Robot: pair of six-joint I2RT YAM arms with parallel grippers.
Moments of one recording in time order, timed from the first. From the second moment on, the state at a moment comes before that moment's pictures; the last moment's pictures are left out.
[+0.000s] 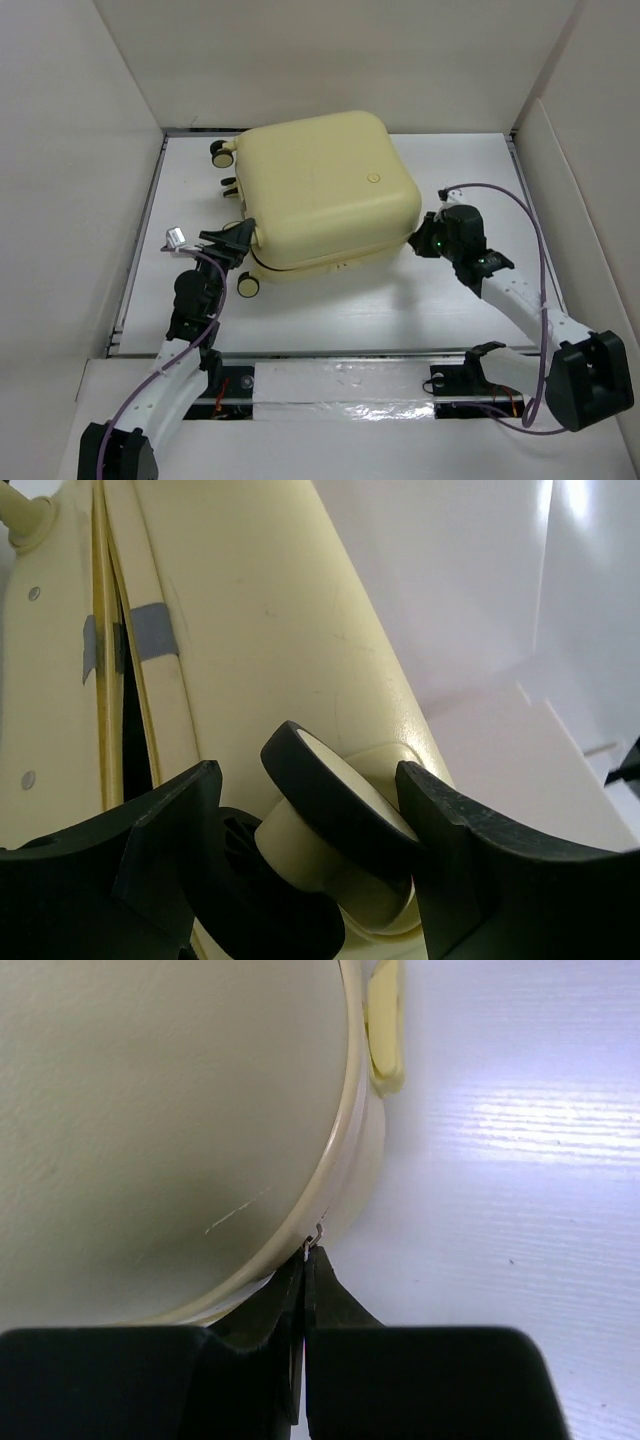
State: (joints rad) left arm -0.25 0.62 0.14 0.57 -0.11 -1.12; right arm 0.37 1.11 0.66 -0.06 -0.04 0.42
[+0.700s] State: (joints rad) left arm -0.07 0.69 0.21 0.57 0.17 -1.17; right arm 0.29 0.89 0.35 0.17 -0.36 0.45
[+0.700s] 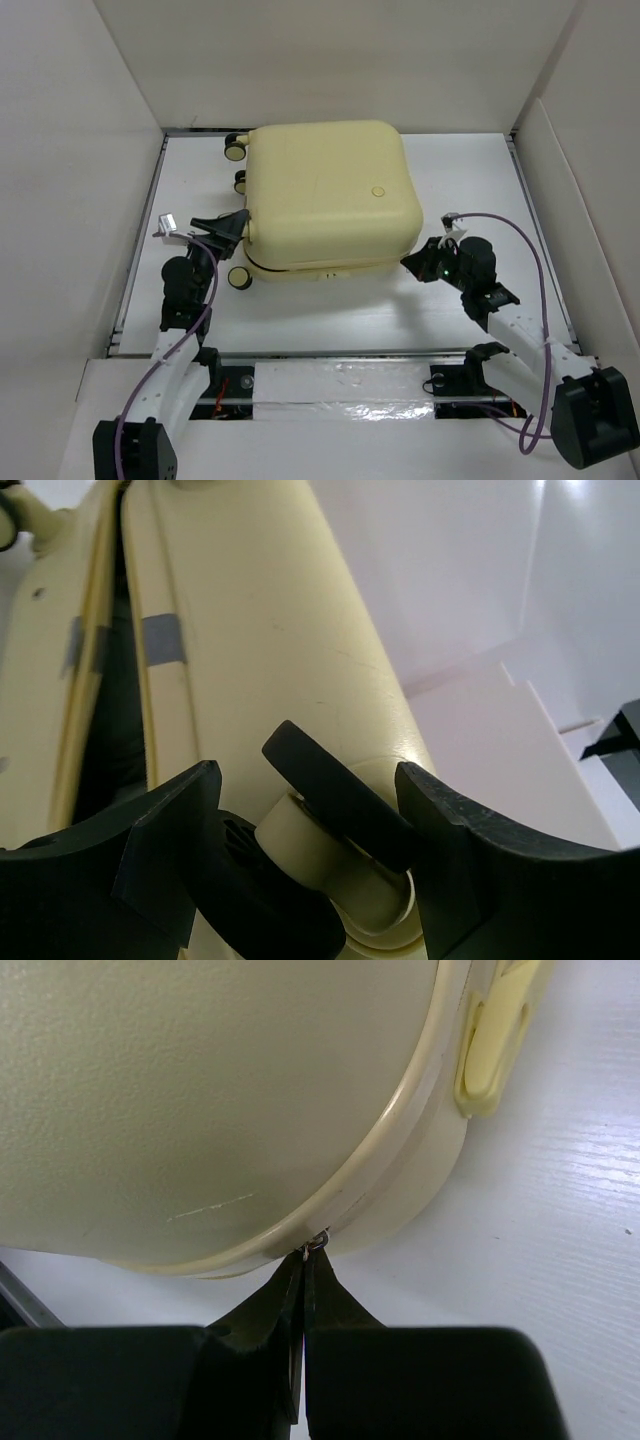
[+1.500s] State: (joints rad) left arm 0.04 0.70 0.21 0.37 0.18 -1.12; right arm 0.37 0.79 0.34 0.07 -0.36 0.45
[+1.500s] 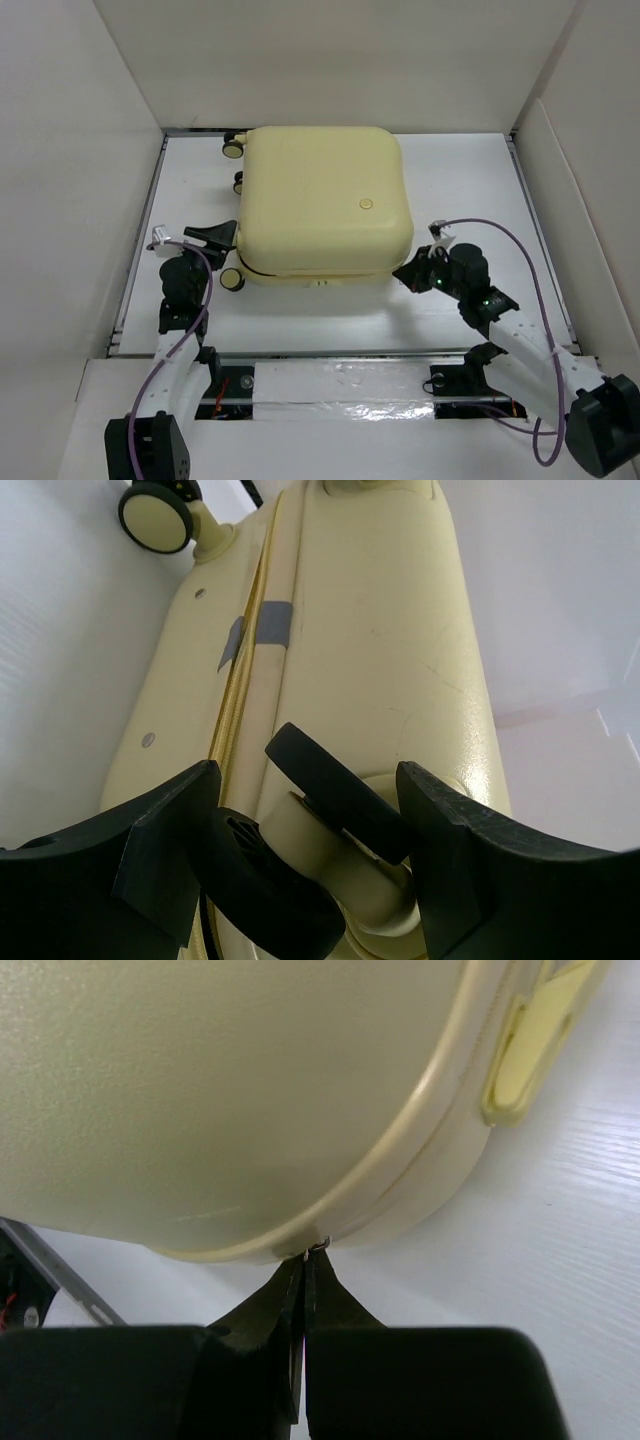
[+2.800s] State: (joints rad) left arm 0.00 0.54 0.36 0.26 0.14 -1.15; right arm 0.13 0.96 0.48 0.01 -0.50 0.43
